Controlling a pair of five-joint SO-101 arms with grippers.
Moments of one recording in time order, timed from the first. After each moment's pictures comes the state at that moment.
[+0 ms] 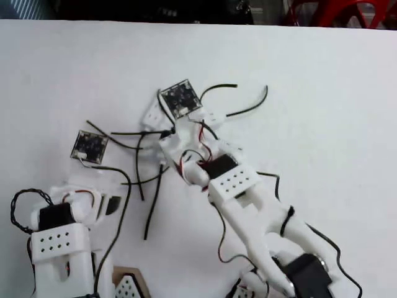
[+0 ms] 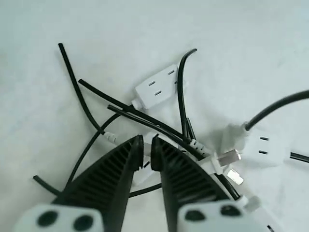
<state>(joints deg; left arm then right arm) -20.0 -63.0 74.6 63.3 -26.4 -34.2 -15.7 43.3 21.6 0.4</state>
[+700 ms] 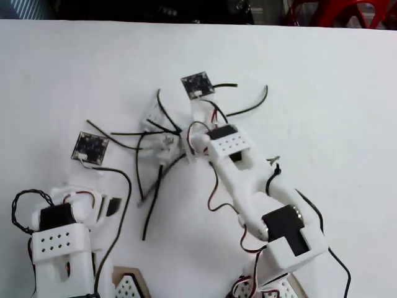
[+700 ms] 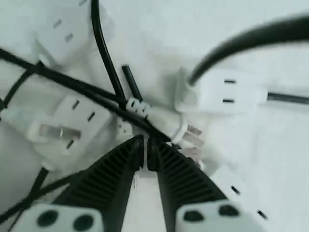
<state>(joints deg) -20.1 -63.1 75.6 63.1 -26.4 -25.8 5.1 25.4 40.9 0.4</state>
